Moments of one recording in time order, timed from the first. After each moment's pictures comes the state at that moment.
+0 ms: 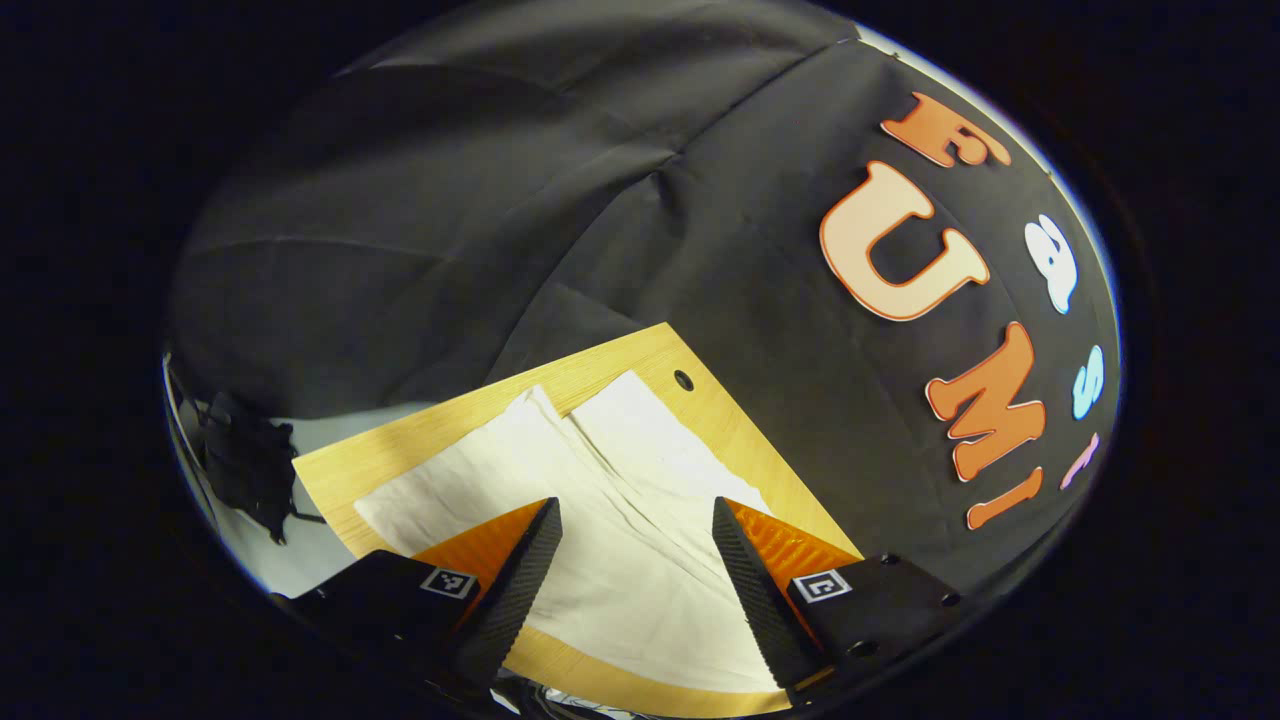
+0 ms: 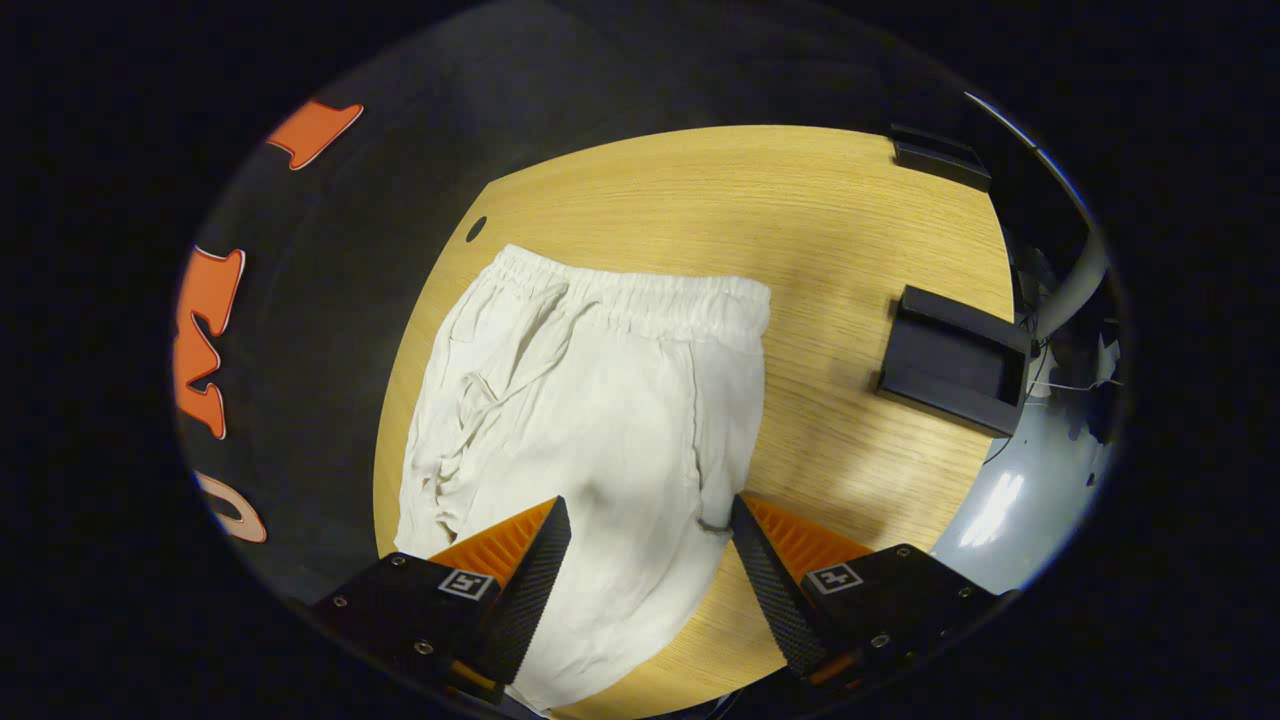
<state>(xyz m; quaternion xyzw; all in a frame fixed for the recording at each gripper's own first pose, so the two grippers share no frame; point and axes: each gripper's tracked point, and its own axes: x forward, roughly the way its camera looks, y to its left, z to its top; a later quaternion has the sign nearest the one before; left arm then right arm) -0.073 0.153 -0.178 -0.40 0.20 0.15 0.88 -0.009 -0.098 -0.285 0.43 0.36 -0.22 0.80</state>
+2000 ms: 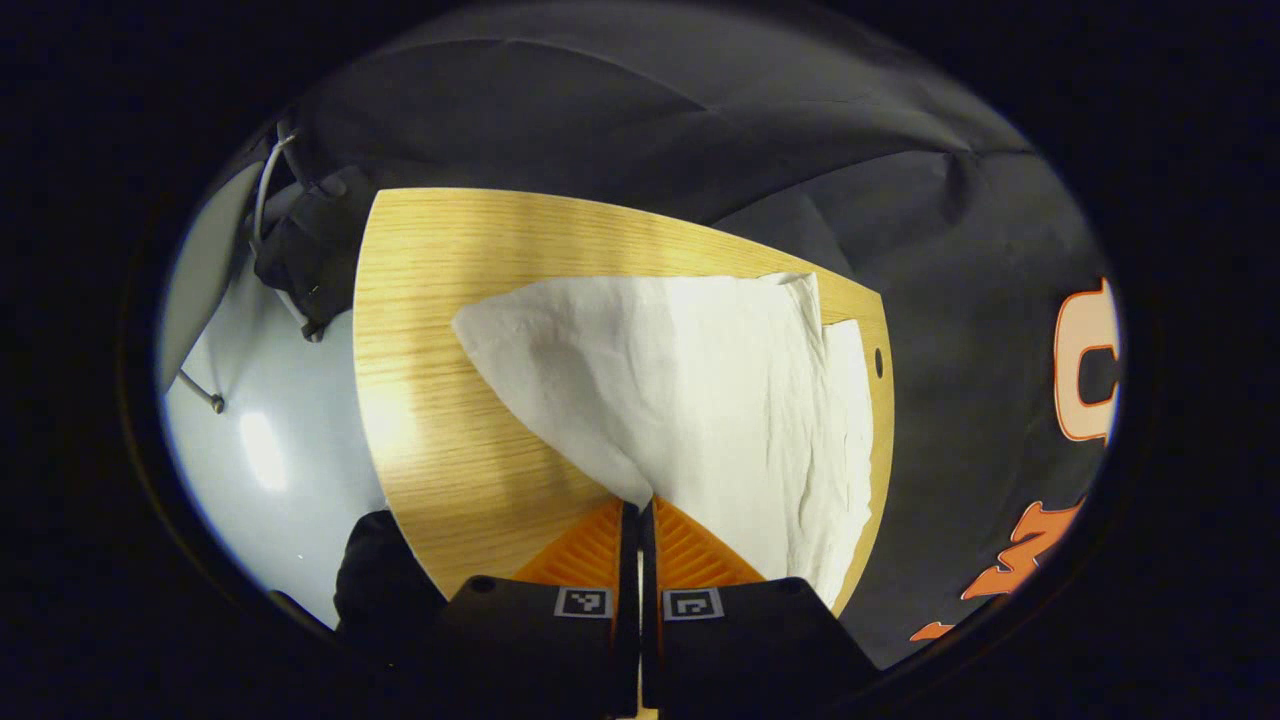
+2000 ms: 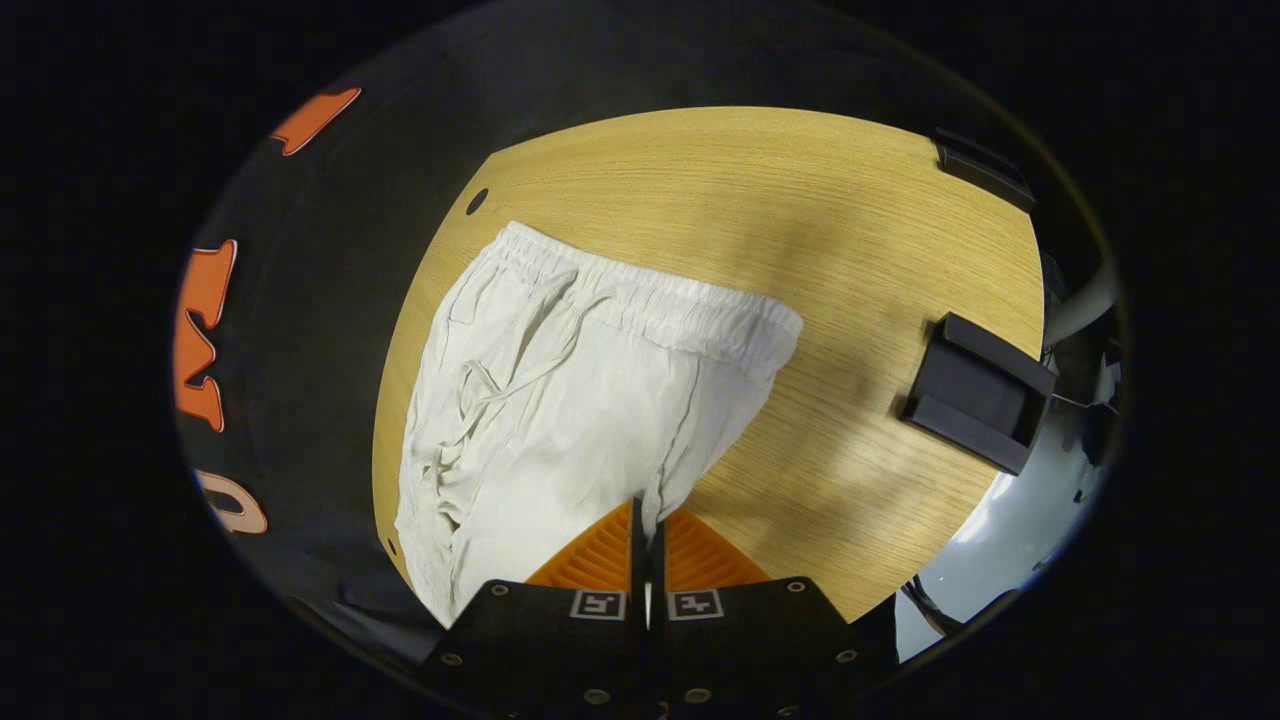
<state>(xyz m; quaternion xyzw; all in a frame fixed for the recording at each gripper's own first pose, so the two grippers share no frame) -0.077 0.157 -0.350 -0.57 0.33 0.27 0.71 -0.001 -0.099 -0.281 0.43 0.40 -0.19 0.79</state>
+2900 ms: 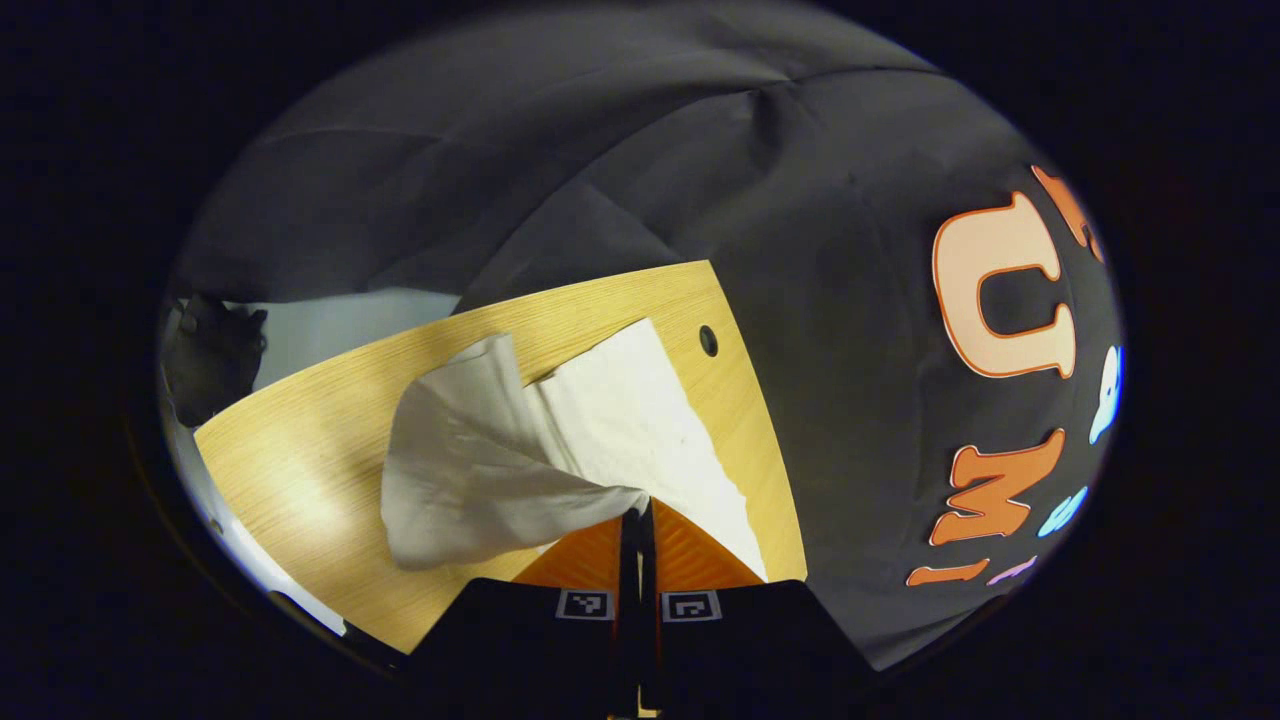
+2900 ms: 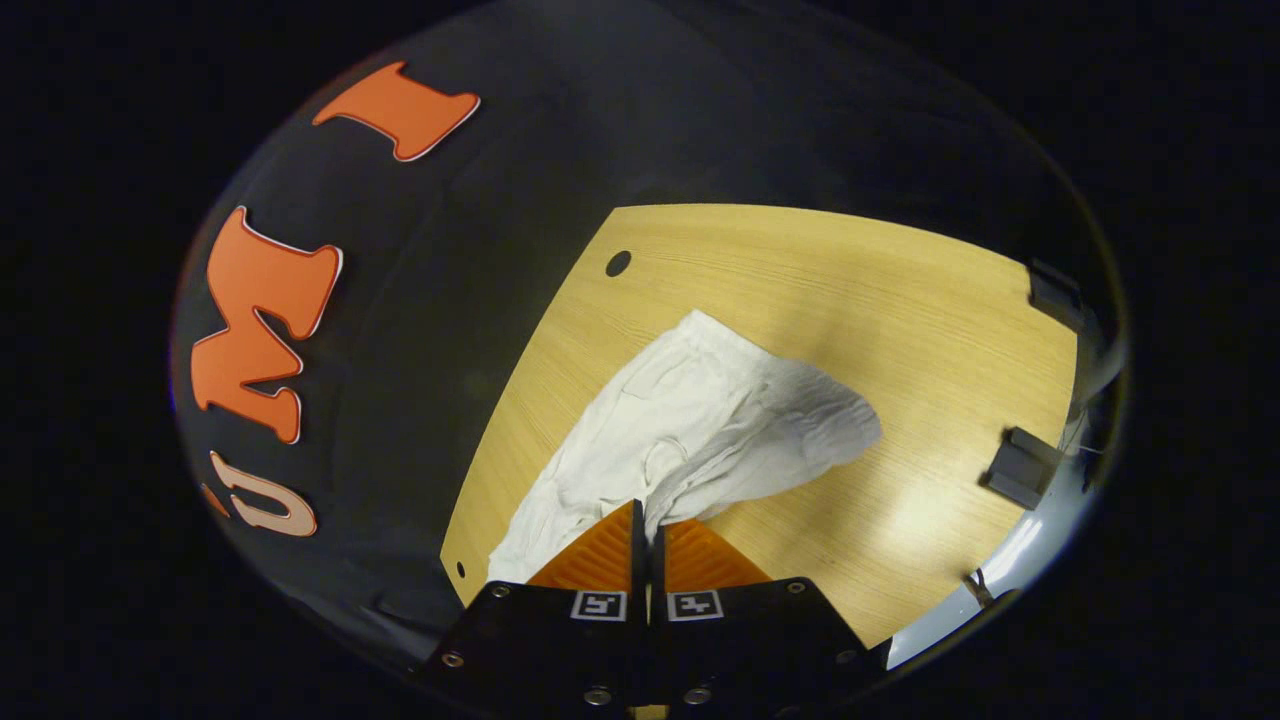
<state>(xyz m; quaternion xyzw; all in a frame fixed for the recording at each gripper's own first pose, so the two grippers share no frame) 0.080 0.168 -0.213 -0.50 0.31 0.12 0.80 0.094 -0.070 -0.137 0.40 0.32 -0.13 0.85</state>
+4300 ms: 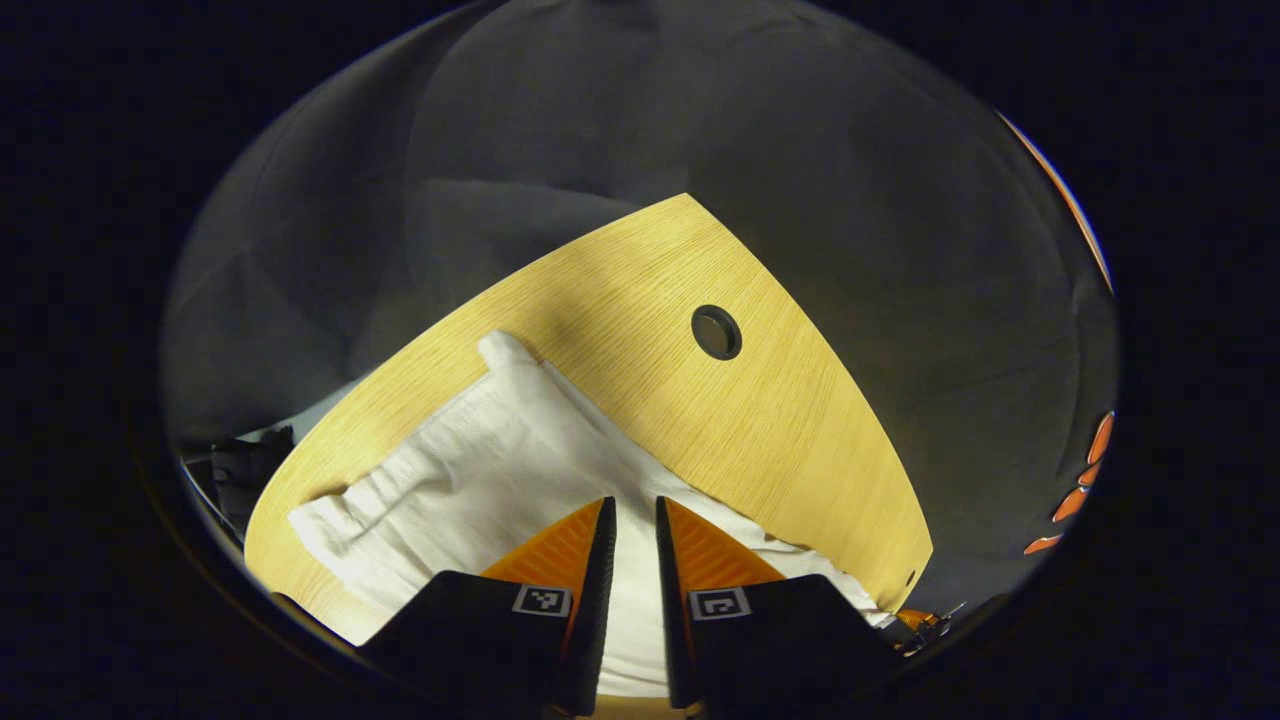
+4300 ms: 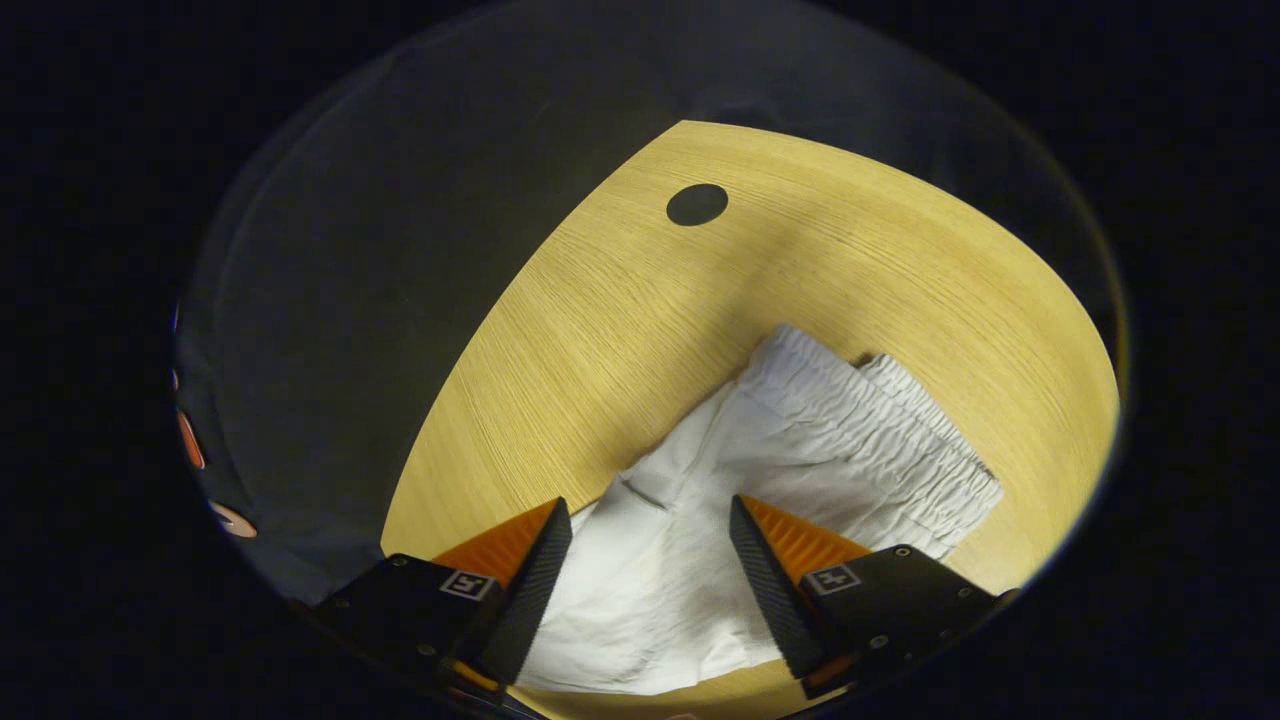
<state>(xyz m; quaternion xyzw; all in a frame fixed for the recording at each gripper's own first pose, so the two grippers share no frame) 0.286 0.151 -0.286 -0.33 0.45 0.13 0.82 0.302 -0.065 -0.220 0.32 0.44 -0.10 0.83</state>
